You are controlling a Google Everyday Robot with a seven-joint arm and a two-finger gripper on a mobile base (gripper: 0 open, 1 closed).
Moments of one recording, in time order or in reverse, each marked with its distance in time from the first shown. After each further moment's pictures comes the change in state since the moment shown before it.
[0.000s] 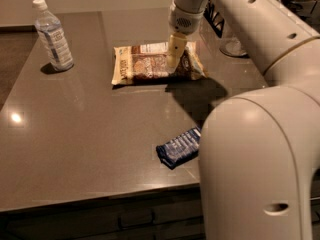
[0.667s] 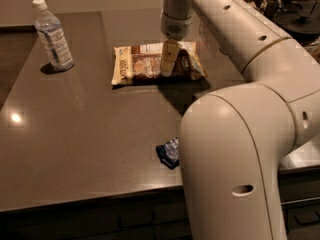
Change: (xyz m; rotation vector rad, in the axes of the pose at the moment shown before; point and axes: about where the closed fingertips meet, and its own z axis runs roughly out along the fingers) arm -0.010 -0.007 0.032 -0.017 0.078 -0.041
